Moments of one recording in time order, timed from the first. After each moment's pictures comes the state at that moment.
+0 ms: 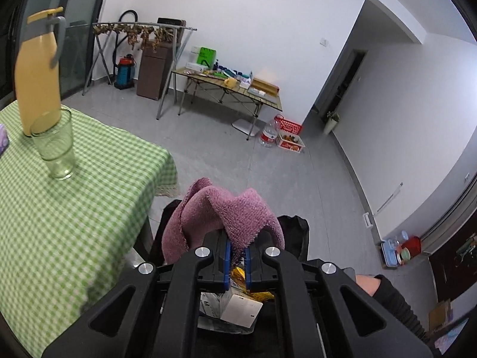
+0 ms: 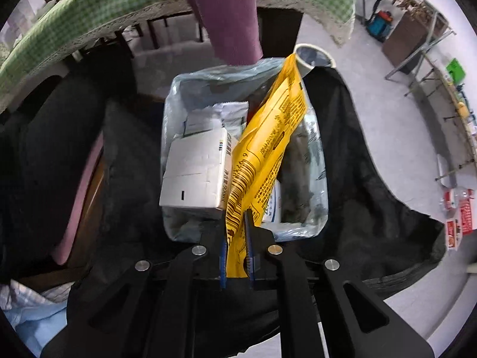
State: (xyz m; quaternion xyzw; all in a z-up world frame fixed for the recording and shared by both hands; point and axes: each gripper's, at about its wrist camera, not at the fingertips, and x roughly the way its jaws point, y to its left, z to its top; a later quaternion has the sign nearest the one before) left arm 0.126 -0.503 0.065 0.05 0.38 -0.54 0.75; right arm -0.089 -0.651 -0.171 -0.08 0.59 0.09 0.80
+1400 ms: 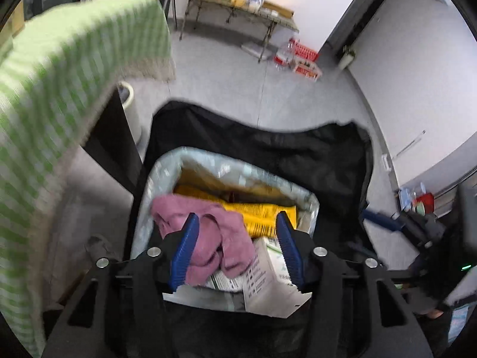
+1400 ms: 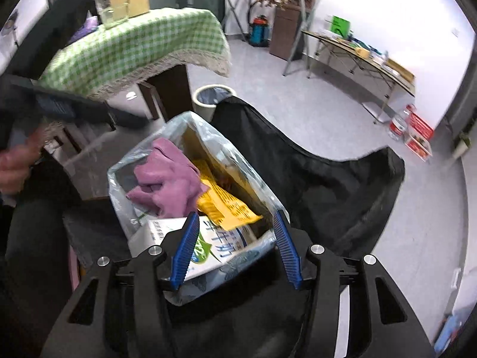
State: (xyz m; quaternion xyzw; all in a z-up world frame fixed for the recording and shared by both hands) left arm 0.119 -0.567 -0.123 0.15 0.49 -0.50 0.69; right arm -0.107 -0.662 -0.150 0.06 0.46 -0.19 0.87
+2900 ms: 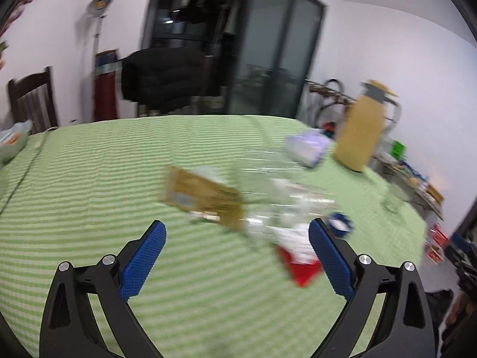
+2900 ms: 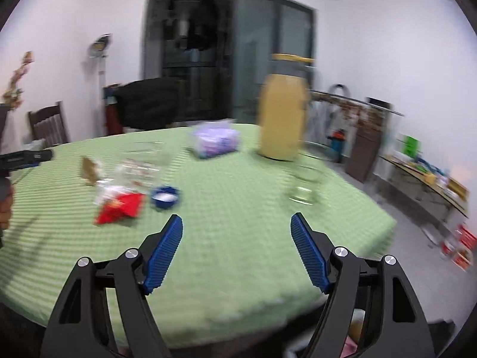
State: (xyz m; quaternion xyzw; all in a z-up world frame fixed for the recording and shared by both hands) left arm 0.253 -0.006 0.048 -0.06 0.30 -0.09 0.95; right arm 0.093 -0.370 0.033 -0.03 0.22 0.02 0.97
